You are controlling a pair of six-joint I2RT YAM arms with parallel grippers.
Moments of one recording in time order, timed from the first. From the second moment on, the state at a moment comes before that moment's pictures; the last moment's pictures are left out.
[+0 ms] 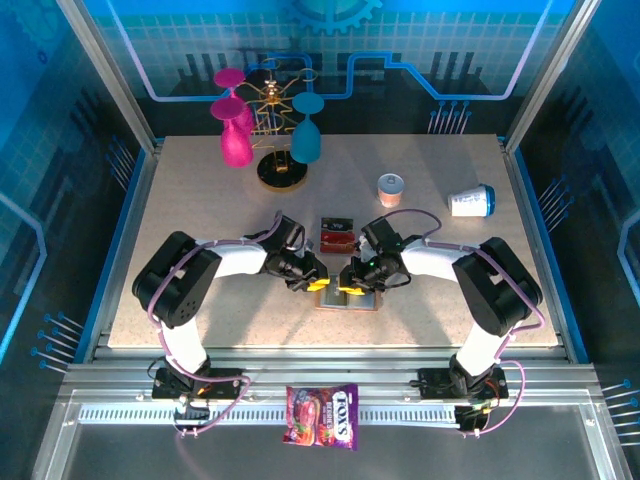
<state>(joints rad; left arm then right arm) -0.52 1.81 0.88 -0.16 0.66 -1.00 0.55 1.72 0.86 -0.33 -0.58 0.74</state>
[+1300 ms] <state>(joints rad) -0.55 1.78 0.96 -0.29 0.66 -0.93 0.50 1.61 0.80 -0.32 -0.58 0.73</state>
